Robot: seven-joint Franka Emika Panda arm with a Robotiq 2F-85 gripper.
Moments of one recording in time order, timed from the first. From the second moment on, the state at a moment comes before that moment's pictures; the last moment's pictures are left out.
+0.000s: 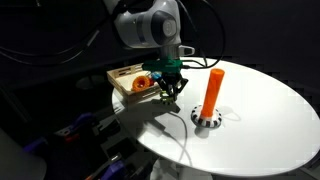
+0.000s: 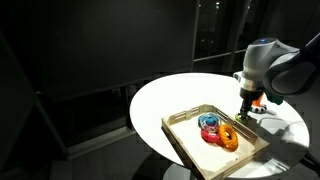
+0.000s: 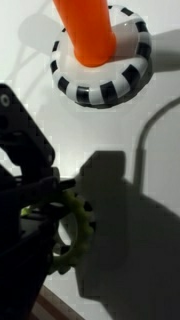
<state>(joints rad) 0.12 0.38 -0.12 -2.34 -0.33 2.68 -0.02</state>
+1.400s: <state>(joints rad) 0.03 0.28 0.03 -2.30 -0.09 2.54 -0.20</state>
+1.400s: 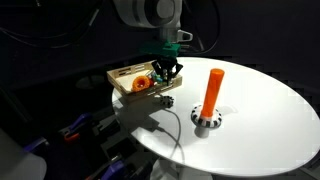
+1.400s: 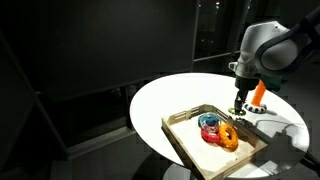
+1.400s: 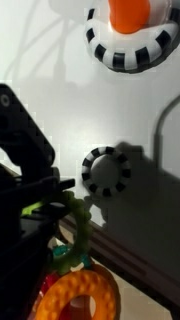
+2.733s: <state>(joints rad) 0.16 0.34 0.07 -2.30 -0.31 2.76 -0.19</state>
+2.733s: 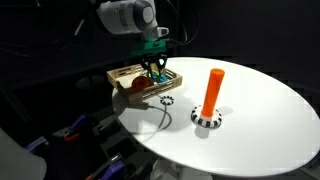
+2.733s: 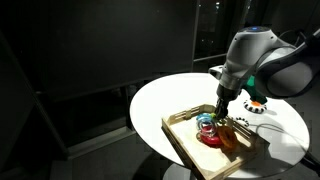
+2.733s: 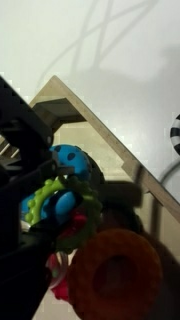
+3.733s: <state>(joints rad) 0.14 0.27 0.03 -2.30 -0.31 2.63 -0.19</state>
